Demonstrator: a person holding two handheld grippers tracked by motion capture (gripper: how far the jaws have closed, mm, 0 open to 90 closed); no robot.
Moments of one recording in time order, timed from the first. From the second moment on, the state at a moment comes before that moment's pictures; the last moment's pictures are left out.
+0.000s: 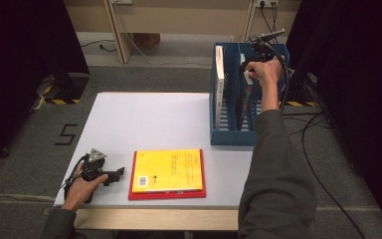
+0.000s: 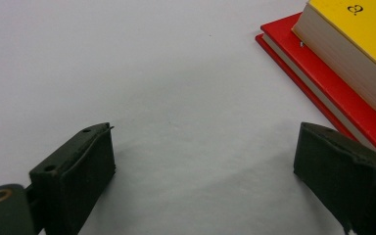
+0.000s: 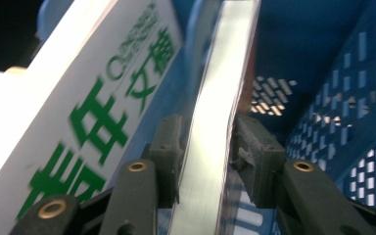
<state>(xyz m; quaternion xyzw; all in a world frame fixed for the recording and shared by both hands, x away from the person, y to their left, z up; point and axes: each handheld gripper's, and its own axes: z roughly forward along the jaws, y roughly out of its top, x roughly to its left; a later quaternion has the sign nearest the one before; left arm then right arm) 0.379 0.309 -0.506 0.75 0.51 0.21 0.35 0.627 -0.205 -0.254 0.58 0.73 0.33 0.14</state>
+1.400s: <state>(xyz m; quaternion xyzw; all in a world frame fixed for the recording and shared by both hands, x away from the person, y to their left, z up) 0.379 0.308 -0.505 0.76 0.51 0.21 0.35 0.580 -0.205 -0.284 0.51 0.78 0.33 0.16</state>
